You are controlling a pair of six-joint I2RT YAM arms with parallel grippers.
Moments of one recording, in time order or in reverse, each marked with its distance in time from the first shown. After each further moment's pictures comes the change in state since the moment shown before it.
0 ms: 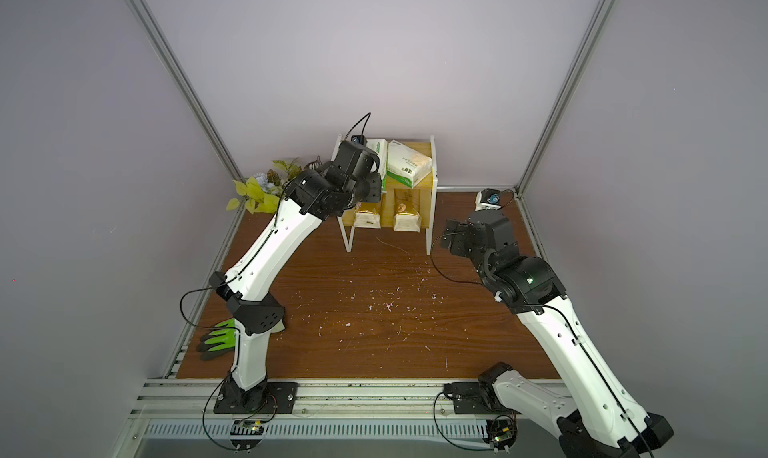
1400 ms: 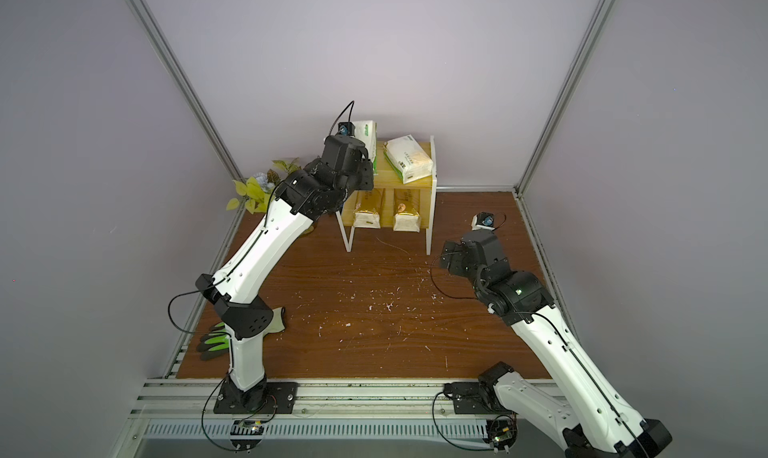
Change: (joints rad) left arm 0.024 -0.091 -0.139 0.209 -0.111 0.083; right arm 0.000 -0.077 -0.221 0.019 -0.032 0.057
